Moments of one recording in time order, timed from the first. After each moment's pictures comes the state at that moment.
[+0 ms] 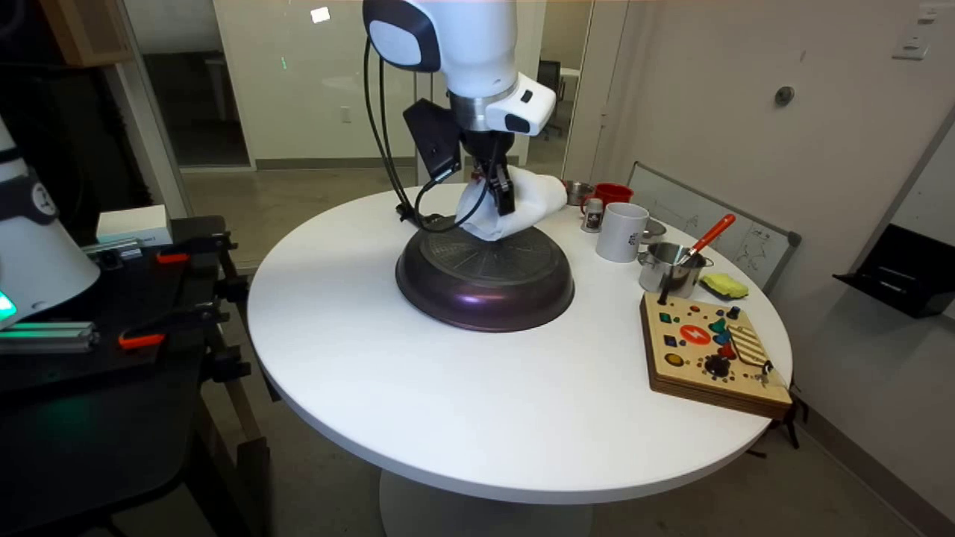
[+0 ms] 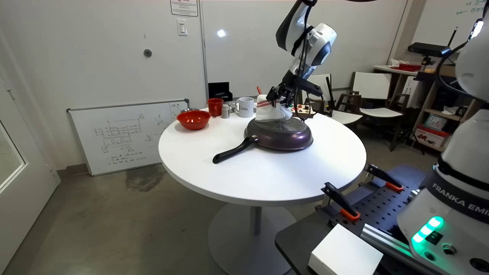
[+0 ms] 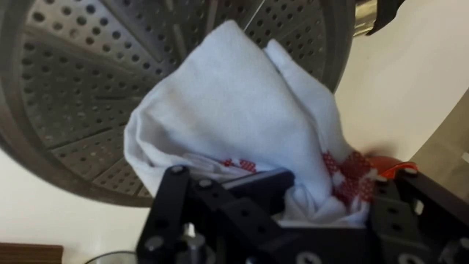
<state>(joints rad) -0.28 0.40 0.14 -2.15 0.88 2.70 -0.86</state>
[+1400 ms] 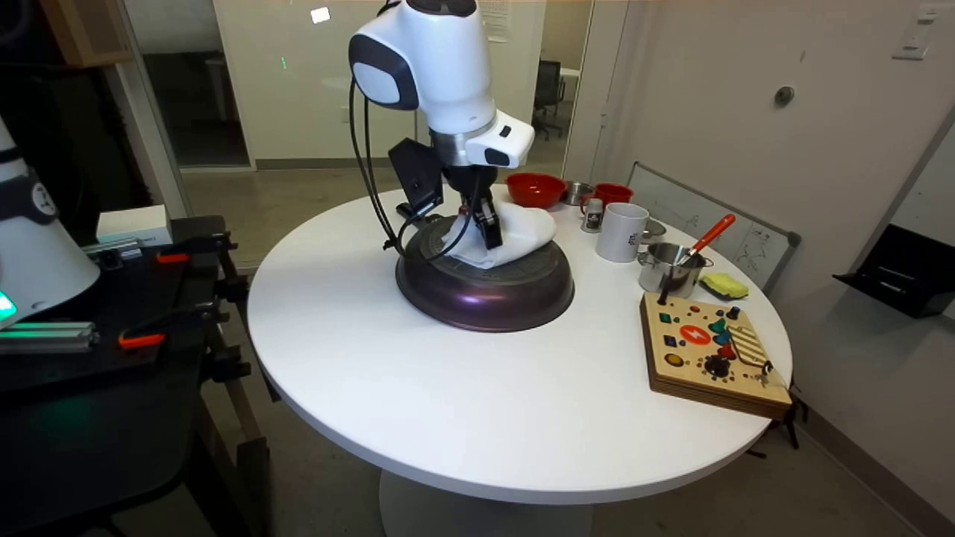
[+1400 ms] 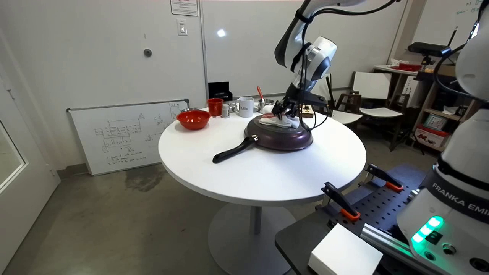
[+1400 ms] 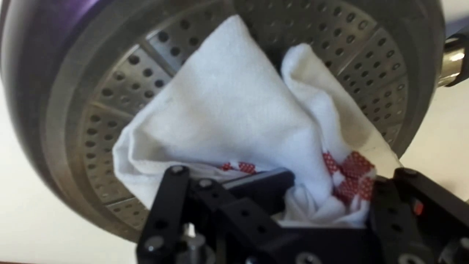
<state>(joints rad) -0.28 0.47 0.15 -2.19 0.90 2.88 -0.93</state>
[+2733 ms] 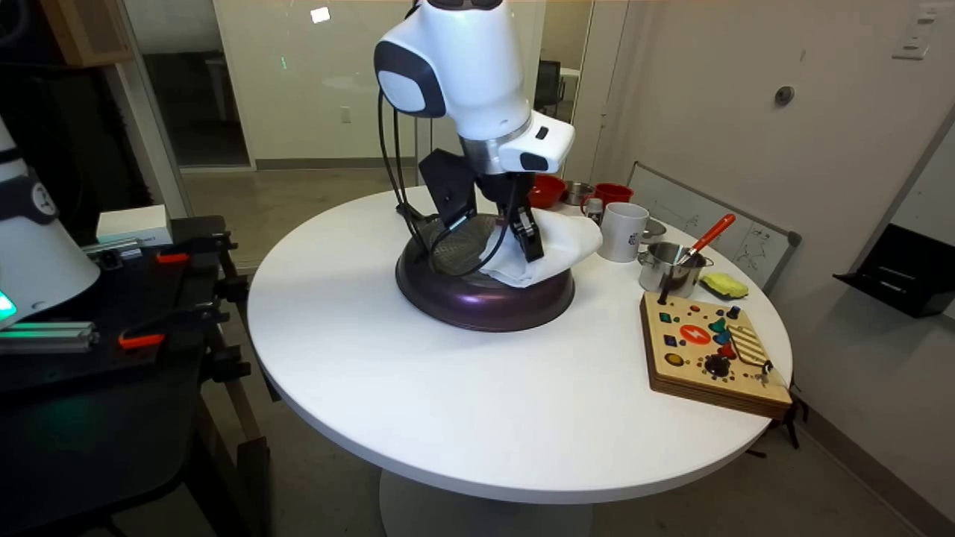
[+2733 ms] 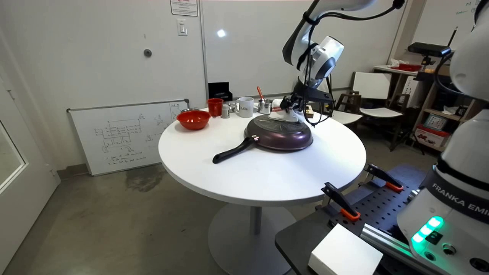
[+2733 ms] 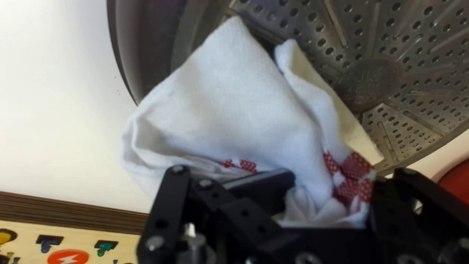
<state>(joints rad) -0.37 0.53 0.16 -2.09 0.89 2.92 -0.97</state>
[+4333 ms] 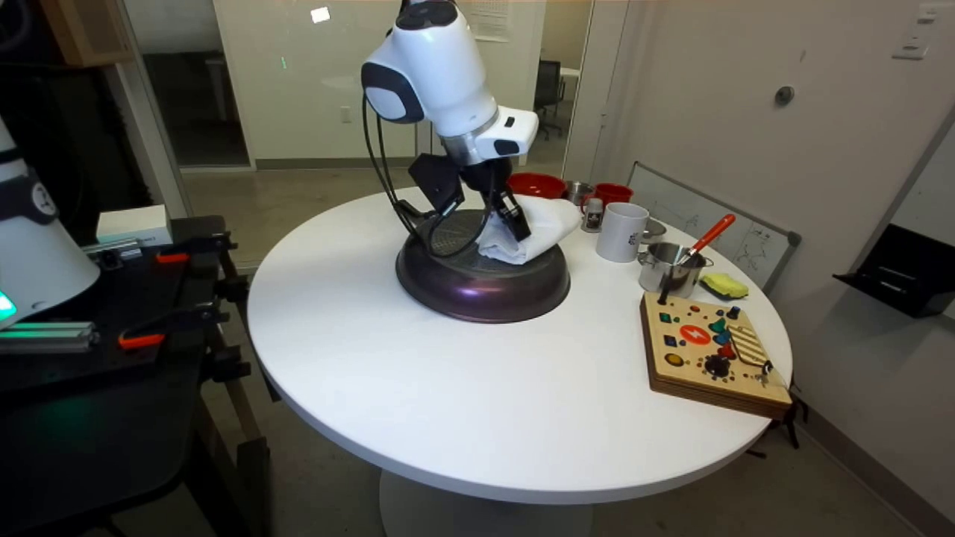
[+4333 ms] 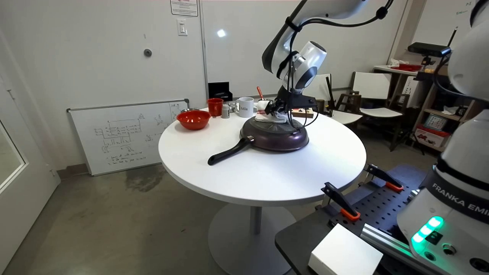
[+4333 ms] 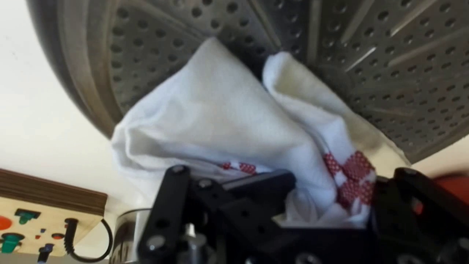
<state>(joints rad) -0.40 0.60 0.38 -2.12 0.92 3.22 -1.05</state>
